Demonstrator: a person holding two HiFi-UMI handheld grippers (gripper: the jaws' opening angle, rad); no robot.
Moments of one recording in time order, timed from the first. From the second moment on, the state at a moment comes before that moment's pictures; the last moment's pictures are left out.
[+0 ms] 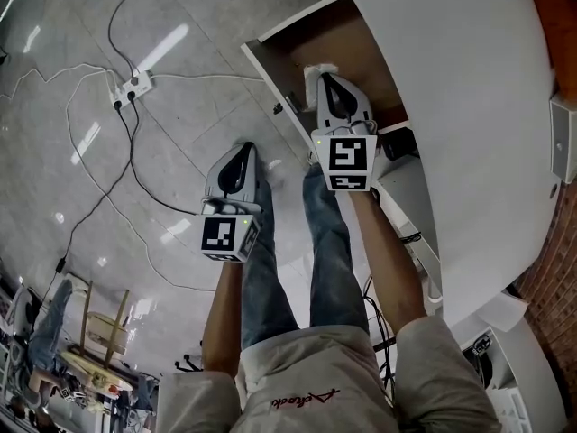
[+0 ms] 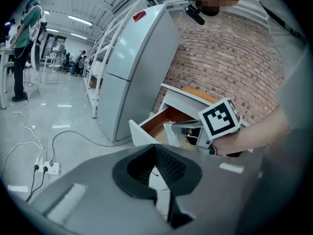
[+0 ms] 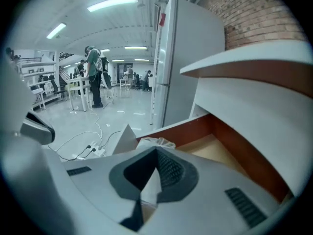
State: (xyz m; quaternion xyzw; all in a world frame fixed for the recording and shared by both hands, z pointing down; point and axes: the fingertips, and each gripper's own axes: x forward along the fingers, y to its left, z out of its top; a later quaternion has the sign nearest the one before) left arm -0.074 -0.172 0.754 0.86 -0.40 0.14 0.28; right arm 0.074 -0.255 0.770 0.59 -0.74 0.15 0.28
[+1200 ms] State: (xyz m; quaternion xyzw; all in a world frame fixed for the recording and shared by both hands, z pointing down) left arm -0.088 -0.194 0.627 0.88 -0.42 0.13 0.20; right arm 0.068 -0.193 0.607 0.61 -0.76 0.12 0.18
